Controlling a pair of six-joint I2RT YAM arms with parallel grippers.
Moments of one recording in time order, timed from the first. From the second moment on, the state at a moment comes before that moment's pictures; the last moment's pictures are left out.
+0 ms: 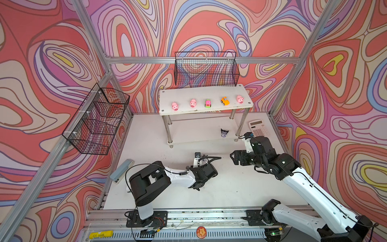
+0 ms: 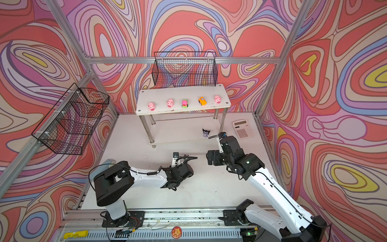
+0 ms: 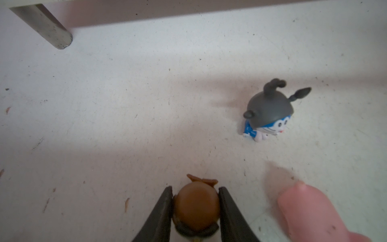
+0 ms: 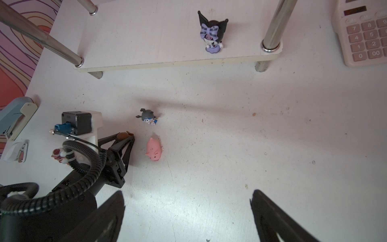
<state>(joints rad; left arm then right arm) -1.05 1.78 0.86 -0.19 -0.71 -0.92 0.52 0.99 1.02 -0.85 0.02 0.37</state>
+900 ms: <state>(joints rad) -1.05 1.63 0.89 -0.33 -0.73 -0.91 0.52 0.99 1.02 -0.84 0.02 0.37</state>
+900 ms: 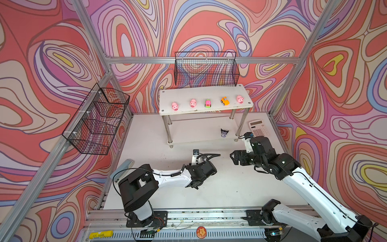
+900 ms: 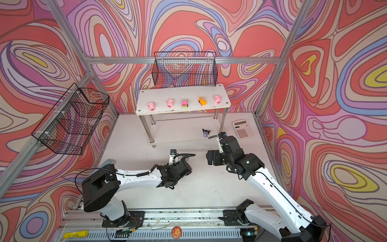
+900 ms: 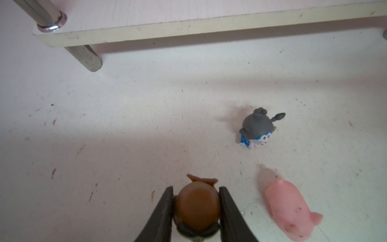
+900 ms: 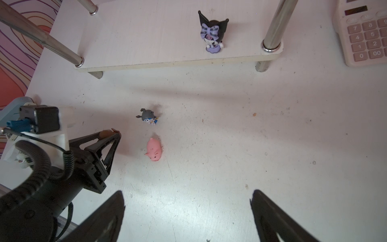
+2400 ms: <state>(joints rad) -0.87 1.91 1.36 -0.21 -0.62 -0.60 0.52 0.69 0.68 -0.72 0.00 0.59</state>
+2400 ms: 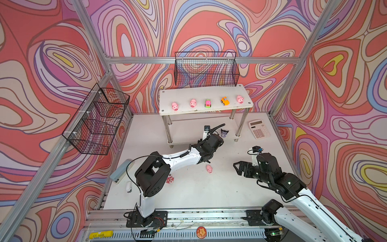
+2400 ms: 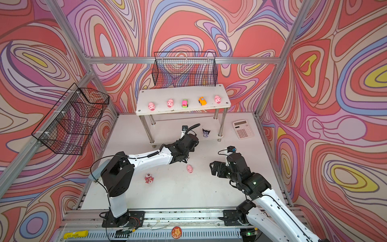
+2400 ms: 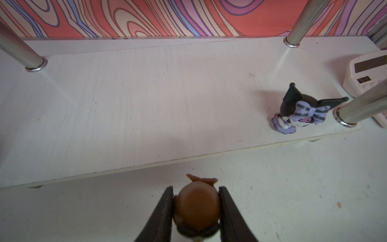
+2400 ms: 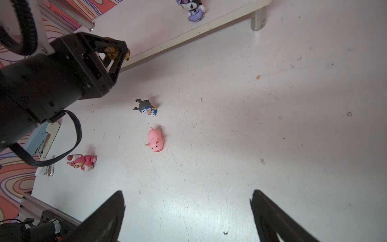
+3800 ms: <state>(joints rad) -0.83 2.14 1.59 -0.13 -0.56 -0.59 0.52 0.67 0.73 -0.78 0.06 0.60</state>
